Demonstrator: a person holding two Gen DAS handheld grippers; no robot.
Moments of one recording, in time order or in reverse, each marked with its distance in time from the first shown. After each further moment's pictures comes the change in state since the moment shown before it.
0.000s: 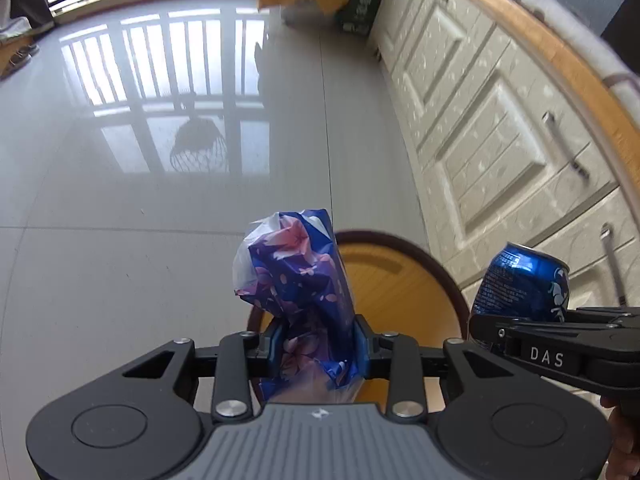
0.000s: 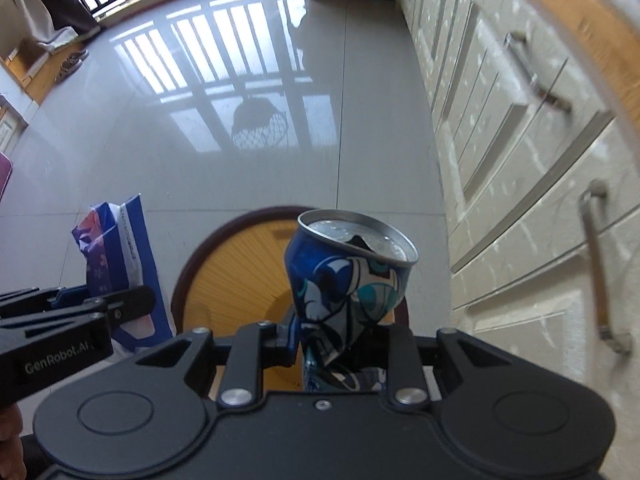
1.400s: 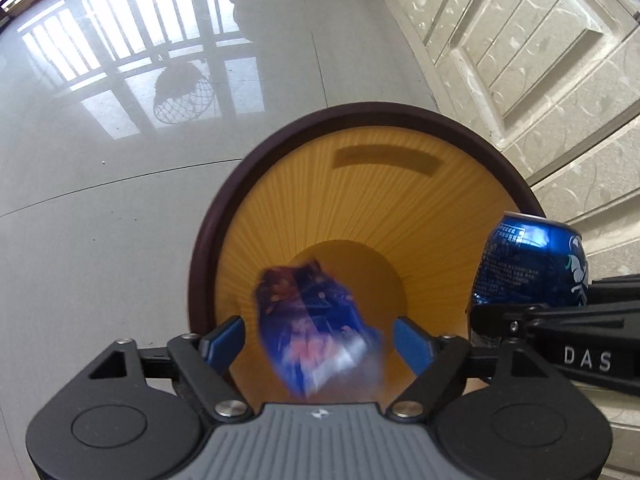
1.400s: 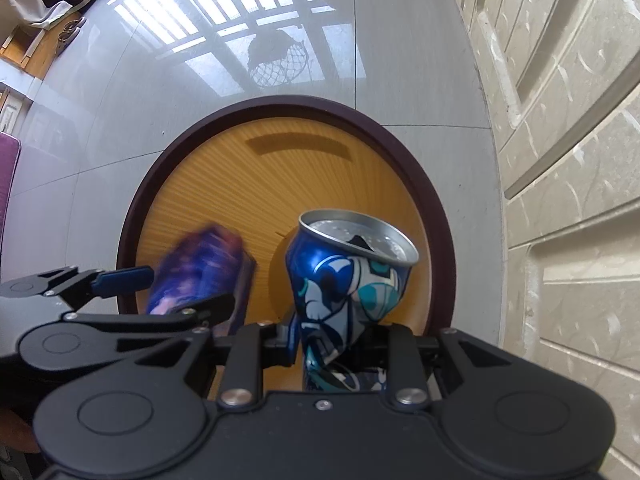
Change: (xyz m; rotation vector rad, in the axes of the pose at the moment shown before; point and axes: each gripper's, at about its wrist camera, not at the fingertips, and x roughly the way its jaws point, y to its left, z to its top) left arm 0.115 -0.012 -0.026 0.124 0.203 0.056; right arm 0.108 -0.025 -0.020 0.051 0.200 0.129
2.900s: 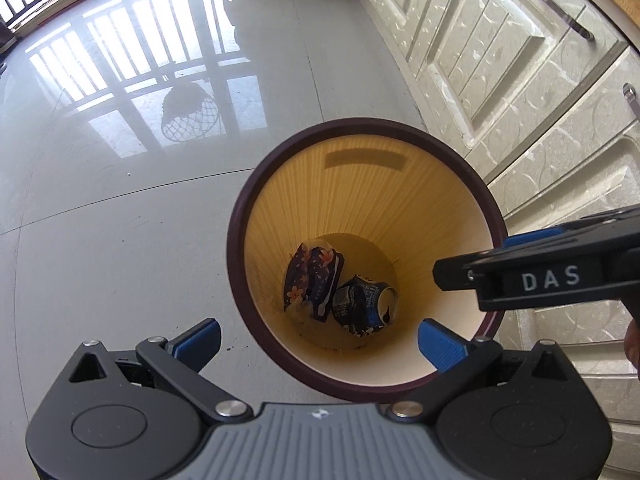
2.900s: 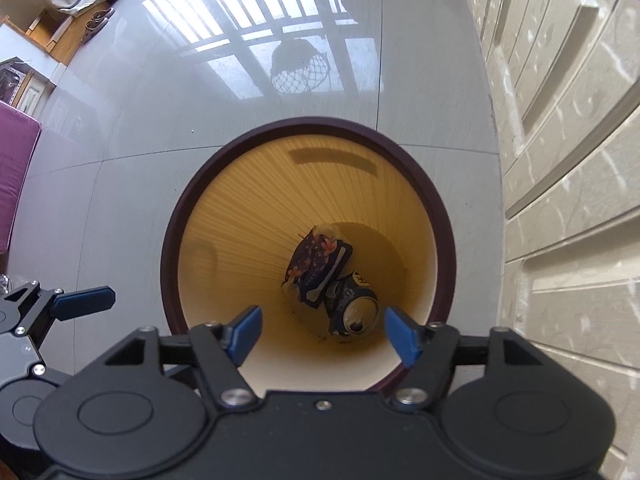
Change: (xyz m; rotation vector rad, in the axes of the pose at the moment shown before) left arm -0.076 -0.006 -0.036 0.031 -0.051 0.019; right arm -0.048 0.018 -0.010 -0.088 -0.037 0.015
